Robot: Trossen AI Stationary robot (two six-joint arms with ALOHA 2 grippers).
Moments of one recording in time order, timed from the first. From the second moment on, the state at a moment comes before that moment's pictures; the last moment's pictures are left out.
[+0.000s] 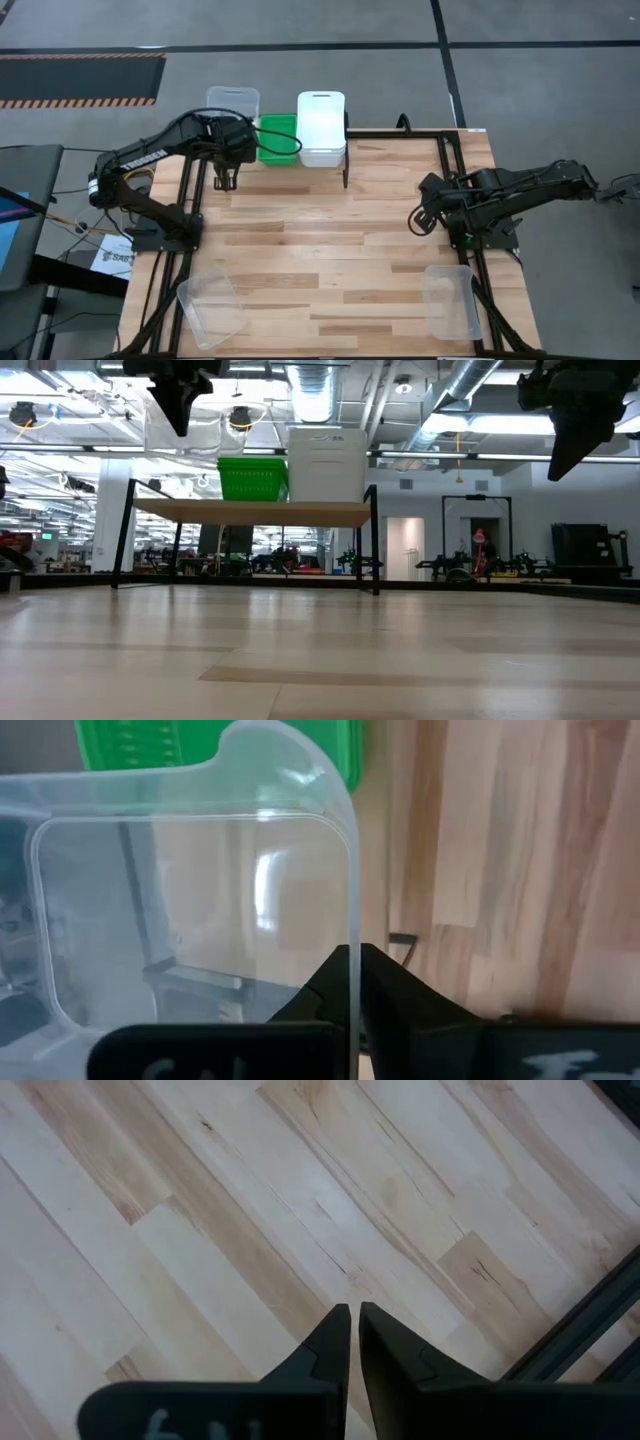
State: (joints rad) left arm 0.35 1.36 1.56 -1.54 -0.35 0.40; right arm 0.15 0.91 0.89 -1.24 0.37 0.80
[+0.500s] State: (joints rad) left arm 0.45 1.36 1.48 -1.49 -0.29 0.48; right arm 0.15 0.91 0.89 -1.24 0.37 0.80
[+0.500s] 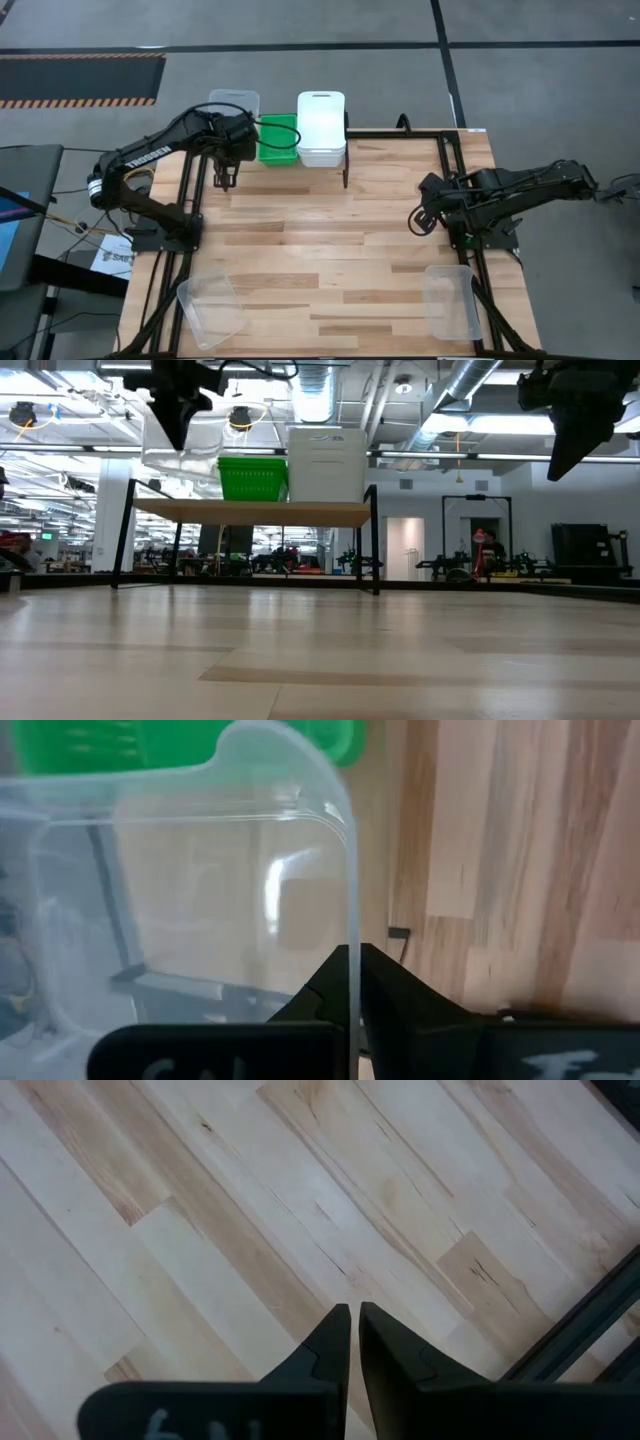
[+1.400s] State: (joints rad) left arm 0.50 1.36 1.41 -1.39 -0.20 0.53; right arm 0.15 0.90 0.89 -1.24 0.37 0.80
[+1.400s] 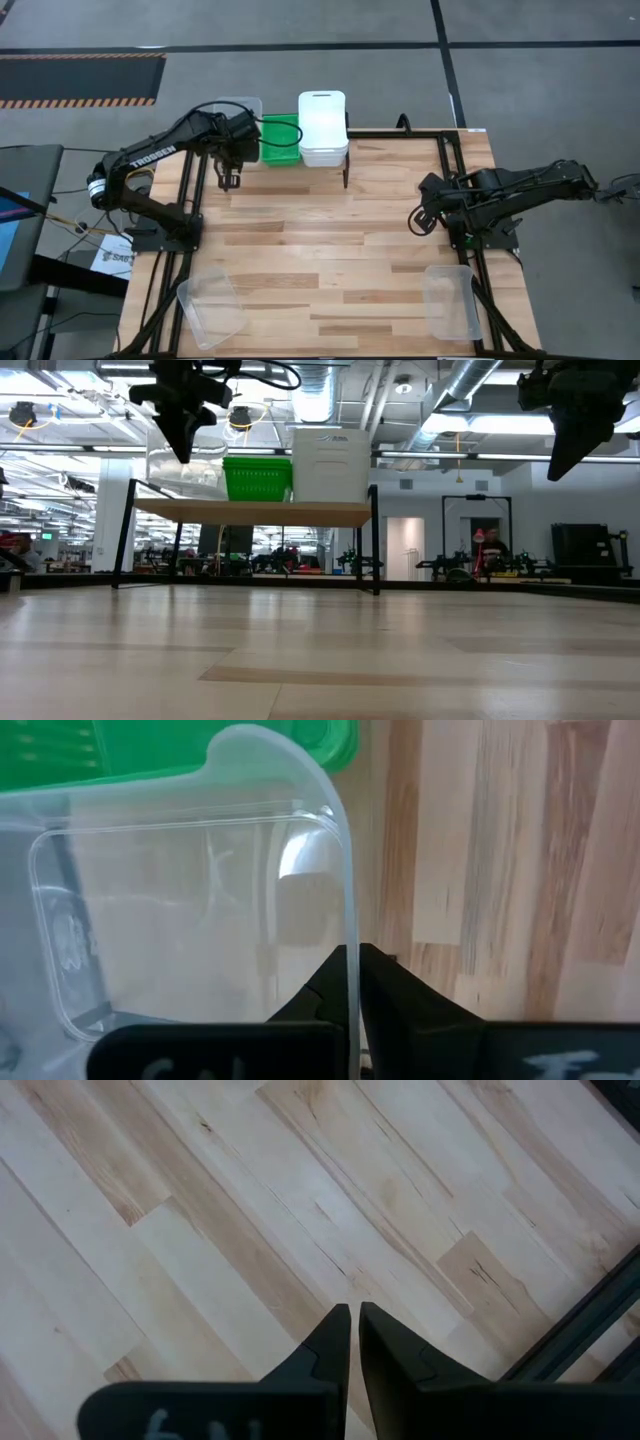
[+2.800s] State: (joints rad) left arm 0.55 1.36 1.49 -1.31 -0.06 0.36; right arm 0.15 0.90 0.89 -1.24 0.37 0.80
